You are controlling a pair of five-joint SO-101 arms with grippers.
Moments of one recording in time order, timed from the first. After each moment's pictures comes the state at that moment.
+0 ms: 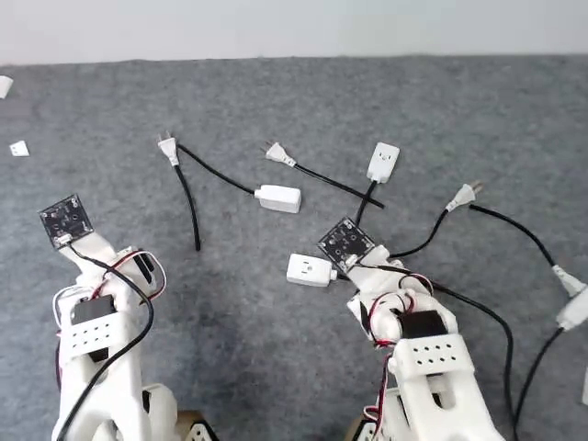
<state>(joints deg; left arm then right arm) -21.5 -39.8 73.3 32.9 17.8 -10.2 -51.9 78.3 38.8 36.2</state>
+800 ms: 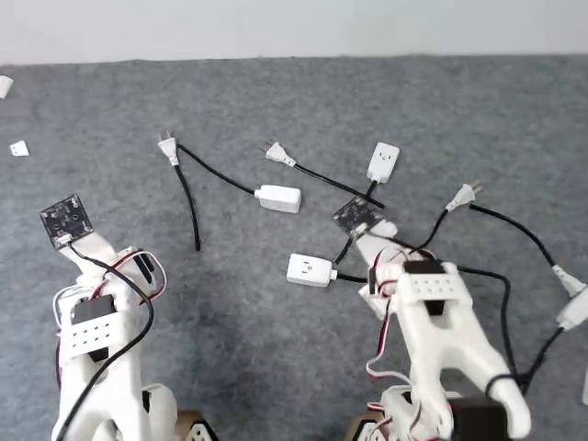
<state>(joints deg) -21.5 -39.5 73.3 32.9 17.8 -4.1 -20.0 59.5 42.8 35.6</state>
